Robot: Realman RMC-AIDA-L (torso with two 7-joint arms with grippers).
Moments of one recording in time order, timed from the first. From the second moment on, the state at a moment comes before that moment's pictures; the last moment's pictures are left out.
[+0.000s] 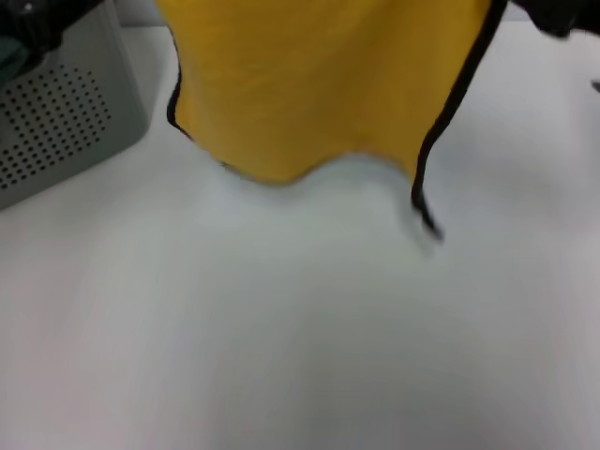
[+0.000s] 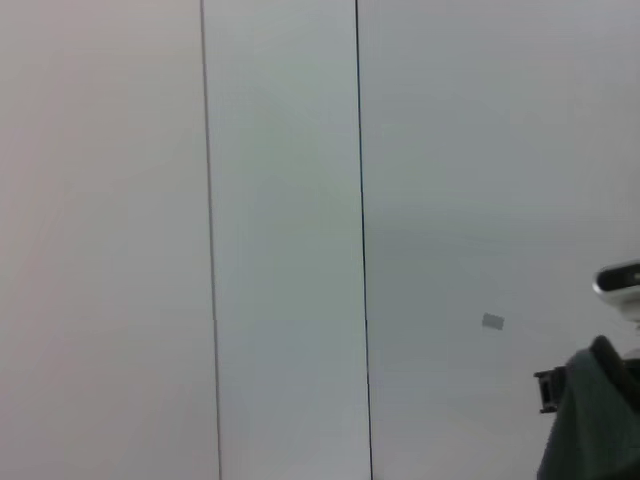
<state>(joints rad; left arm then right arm) -0.37 -2.07 0.70 1.38 1.57 1.74 -1.73 0.51 2.01 -1.15 -0.89 -1.09 -1.58 1.57</state>
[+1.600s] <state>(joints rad) -0.48 -2.08 0.76 1.12 2.17 1.71 -1.76 0.62 2.03 -1.41 -0.46 -1.16 -1.36 1.56</state>
